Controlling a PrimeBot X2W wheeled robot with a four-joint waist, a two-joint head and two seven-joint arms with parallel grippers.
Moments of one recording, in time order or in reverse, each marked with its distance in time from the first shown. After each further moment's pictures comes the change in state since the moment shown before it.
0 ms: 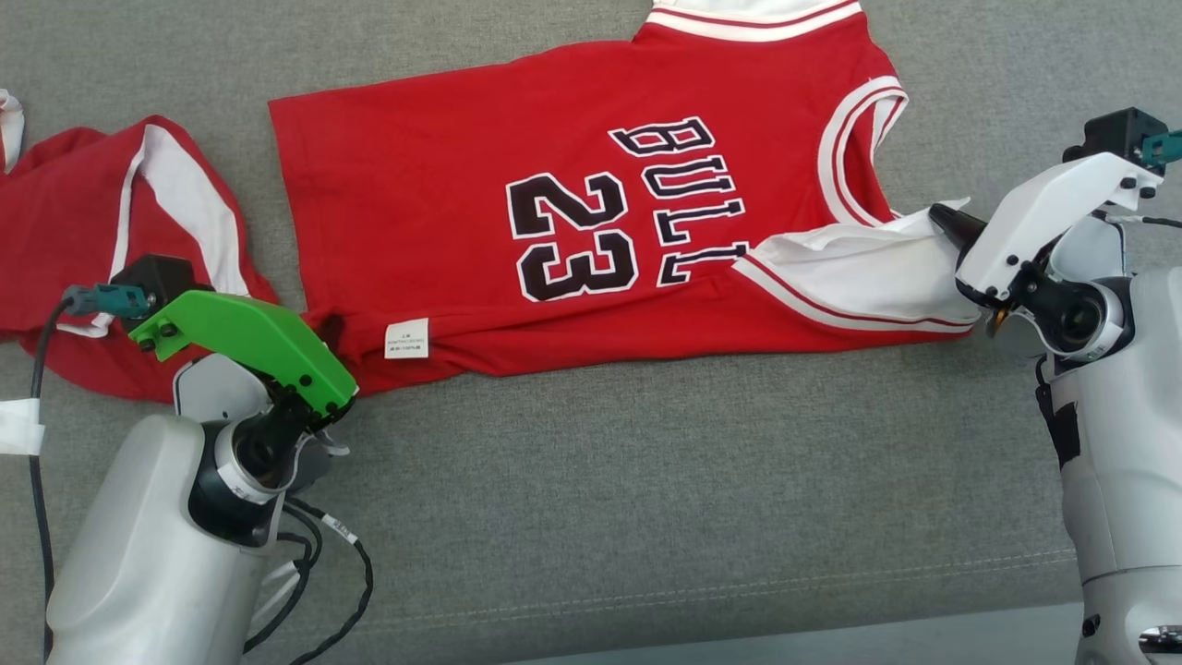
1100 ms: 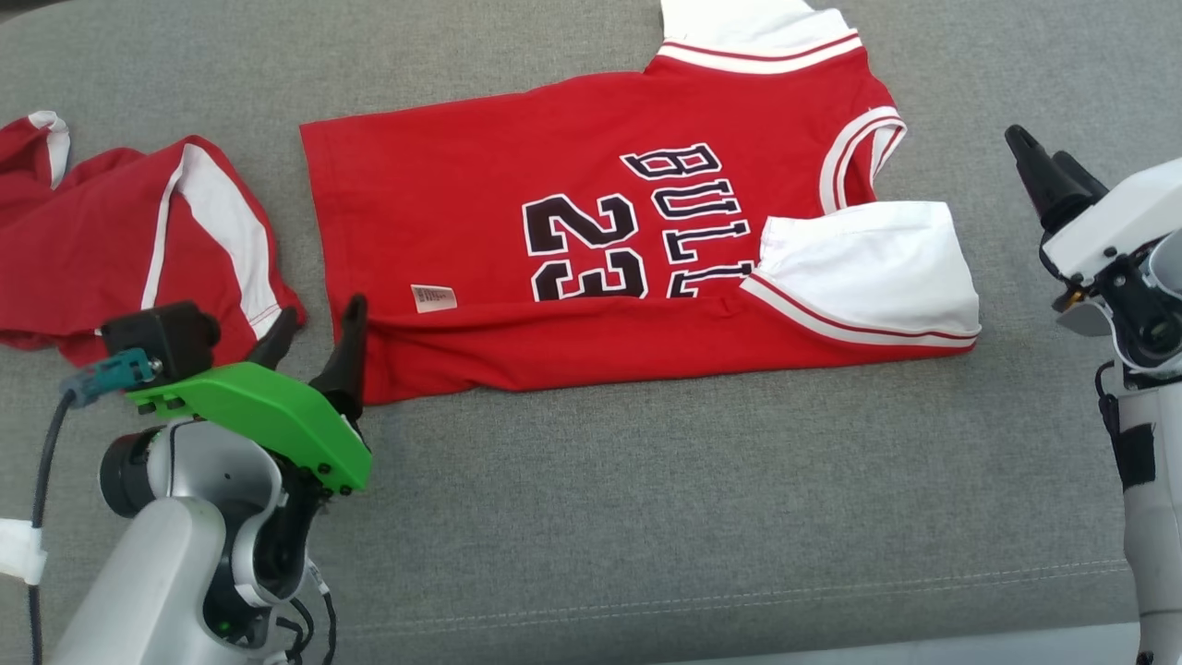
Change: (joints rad) left arm 0.153 0.094 -0.056 -0.255 0.166 -0.117 -0.247; right arm 0.065 -0.078 -0.011 -0.135 0.179 0.000 -0.220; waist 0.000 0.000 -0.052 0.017
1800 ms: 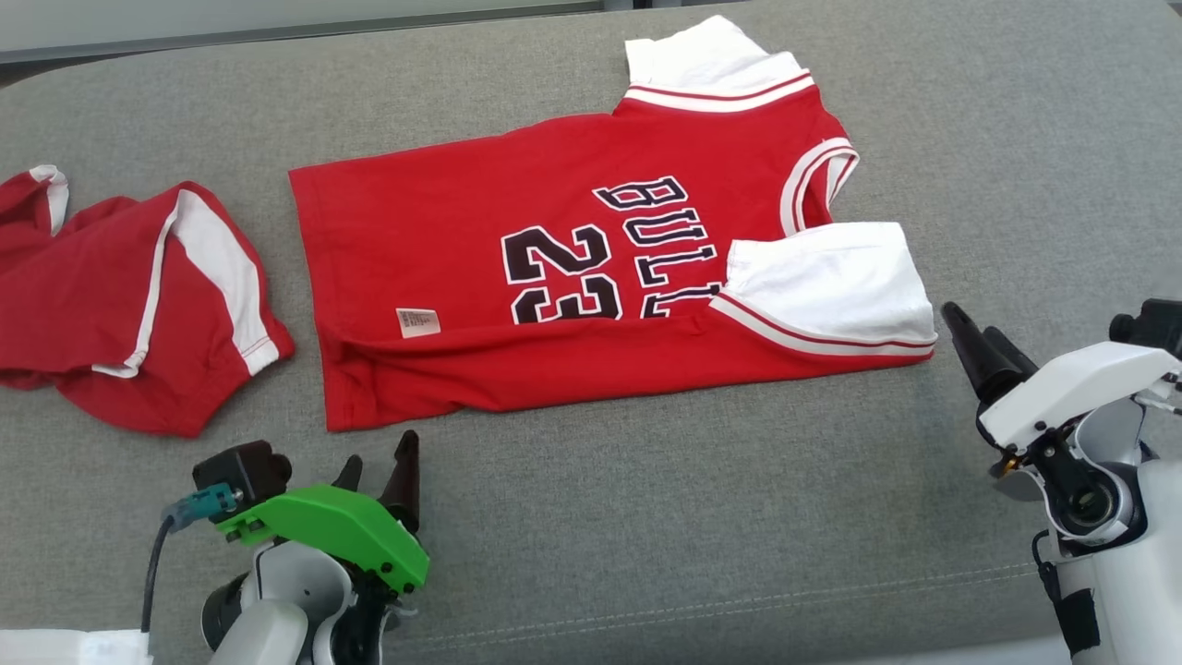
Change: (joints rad) left arm 0.171 -0.146 -0.030 0.159 -0.061 0.002 -0.120; right arm 0.327 0.082 0.022 -0.137 0.062 0.000 -0.063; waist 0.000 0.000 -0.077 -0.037
